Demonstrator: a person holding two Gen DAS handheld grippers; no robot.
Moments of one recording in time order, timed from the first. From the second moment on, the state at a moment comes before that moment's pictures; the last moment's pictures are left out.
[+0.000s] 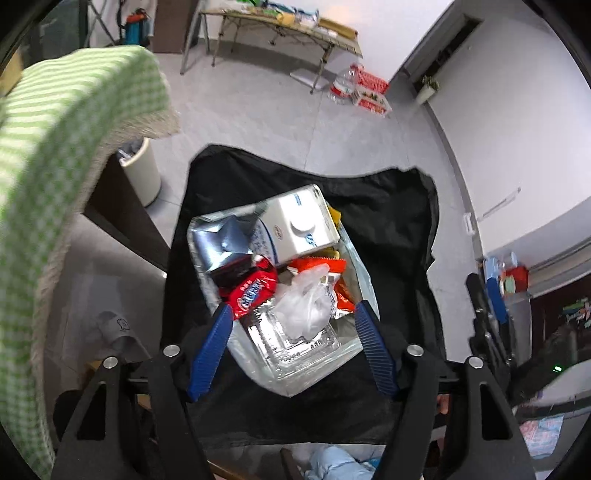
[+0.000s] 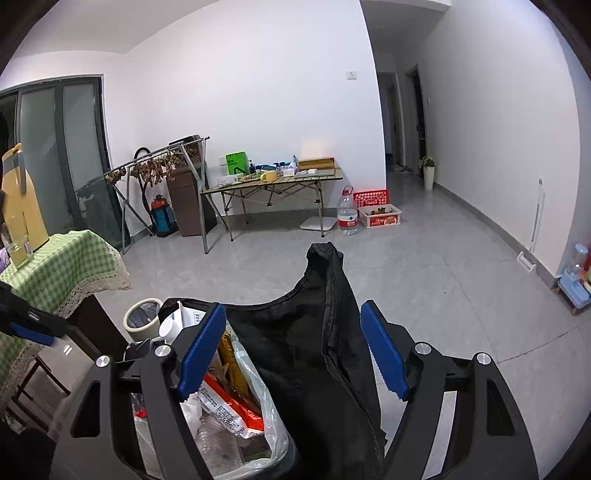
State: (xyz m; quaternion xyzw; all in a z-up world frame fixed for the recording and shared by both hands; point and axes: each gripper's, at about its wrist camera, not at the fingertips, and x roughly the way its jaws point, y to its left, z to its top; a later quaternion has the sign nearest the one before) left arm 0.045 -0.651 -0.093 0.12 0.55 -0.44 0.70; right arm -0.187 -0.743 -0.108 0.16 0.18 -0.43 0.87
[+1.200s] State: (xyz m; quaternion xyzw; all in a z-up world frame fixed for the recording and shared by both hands) left arm 0.116 -0.255 0.093 -0.04 0.29 -0.22 0.93; right arm -0.010 -0.556 0.091 0.04 0.06 -0.23 0.97
